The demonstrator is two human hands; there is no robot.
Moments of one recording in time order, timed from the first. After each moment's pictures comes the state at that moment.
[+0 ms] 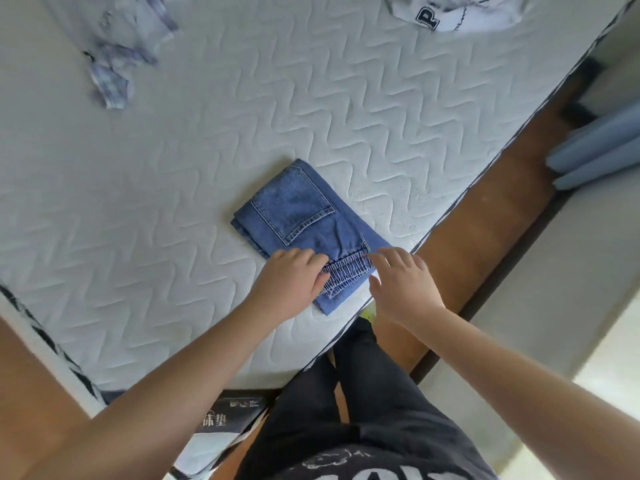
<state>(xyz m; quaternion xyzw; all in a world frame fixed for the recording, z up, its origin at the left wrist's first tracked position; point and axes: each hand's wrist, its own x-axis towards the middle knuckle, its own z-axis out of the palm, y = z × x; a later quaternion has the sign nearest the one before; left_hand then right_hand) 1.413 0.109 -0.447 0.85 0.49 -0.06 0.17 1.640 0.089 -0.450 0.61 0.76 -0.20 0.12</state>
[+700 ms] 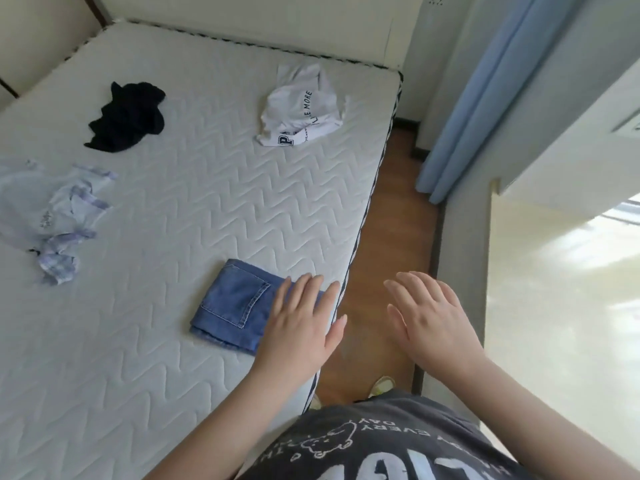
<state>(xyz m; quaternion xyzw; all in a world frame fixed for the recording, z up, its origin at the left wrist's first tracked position) 1.521 0.048 -0.265 0.93 0.37 0.08 0.04 1.723 -0.047 -0.257 0.76 0.65 -0.01 -0.06</state>
